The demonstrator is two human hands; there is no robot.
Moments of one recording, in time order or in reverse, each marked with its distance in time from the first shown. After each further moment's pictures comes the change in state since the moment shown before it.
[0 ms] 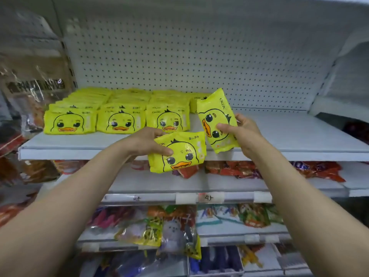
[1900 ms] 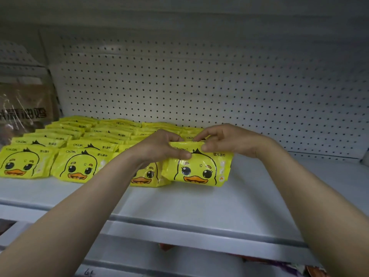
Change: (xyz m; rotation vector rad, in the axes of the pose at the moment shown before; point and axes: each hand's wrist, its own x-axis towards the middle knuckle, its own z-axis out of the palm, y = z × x) left_hand 0.183 0.085 0.021 0.036 0.163 0.086; right_hand 0.208 -0.048 -0.031 -0.440 -0.890 -0.155
